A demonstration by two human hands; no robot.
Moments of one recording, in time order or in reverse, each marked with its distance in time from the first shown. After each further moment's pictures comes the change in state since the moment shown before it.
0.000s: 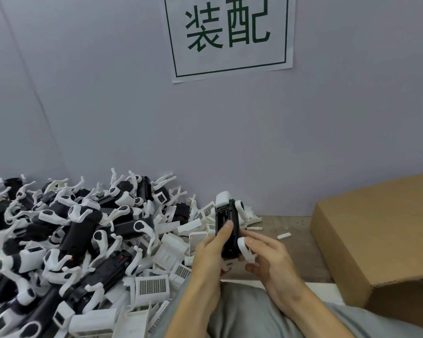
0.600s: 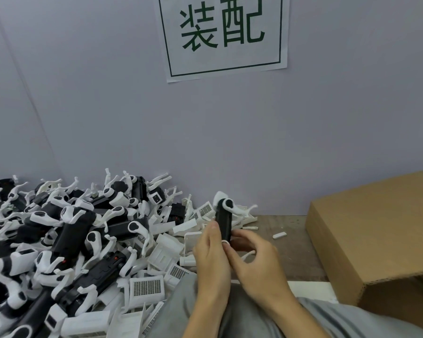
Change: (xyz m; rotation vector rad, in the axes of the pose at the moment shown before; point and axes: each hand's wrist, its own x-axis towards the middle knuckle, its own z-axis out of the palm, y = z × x) left_hand 0.002 -0.018 0.015 0.127 0.234 0.382; right_hand -0.004 0.004 0.013 -0.617 0.165 -0.423
